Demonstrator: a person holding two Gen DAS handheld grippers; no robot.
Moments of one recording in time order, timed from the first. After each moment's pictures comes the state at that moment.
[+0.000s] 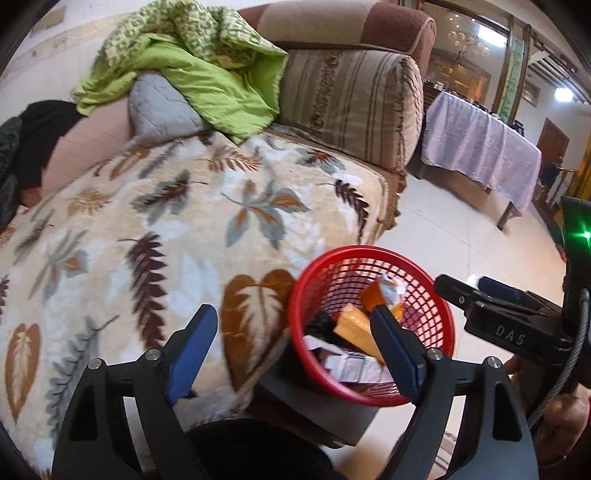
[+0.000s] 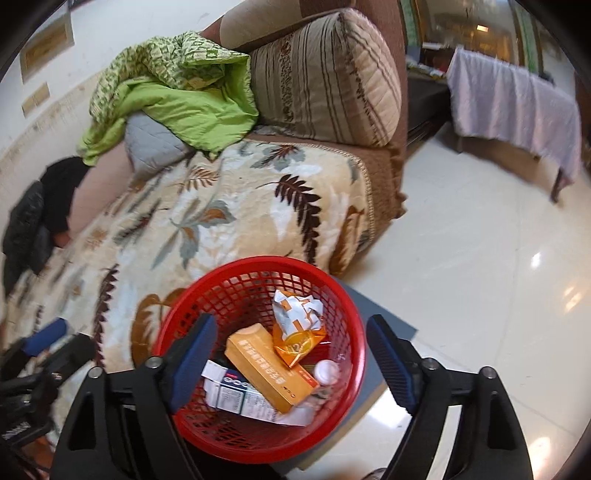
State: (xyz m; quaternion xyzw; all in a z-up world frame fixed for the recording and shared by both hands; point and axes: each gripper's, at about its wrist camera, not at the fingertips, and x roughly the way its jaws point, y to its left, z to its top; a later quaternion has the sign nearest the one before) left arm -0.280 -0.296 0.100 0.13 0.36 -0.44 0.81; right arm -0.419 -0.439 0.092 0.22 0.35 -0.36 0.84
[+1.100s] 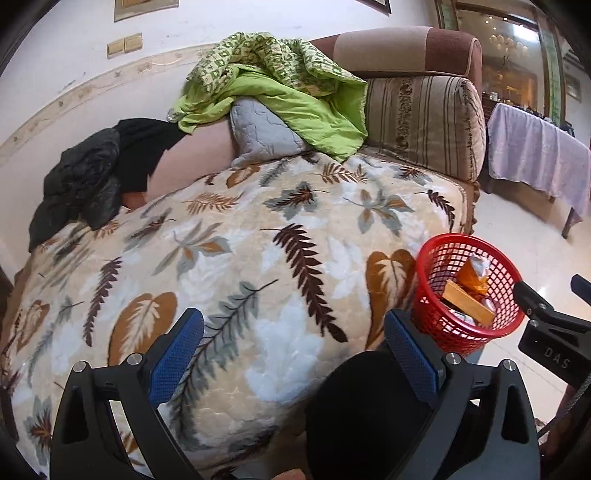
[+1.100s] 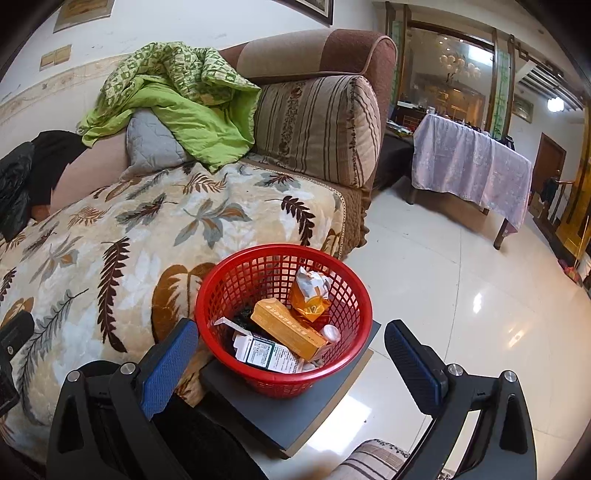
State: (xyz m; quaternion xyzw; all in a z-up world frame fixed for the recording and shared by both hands) left arm -0.284 -0.163 0.114 0.16 0.30 -0.31 0.89; right arm -0.415 -0.299 0.112 0.11 0.32 -0.44 0.83
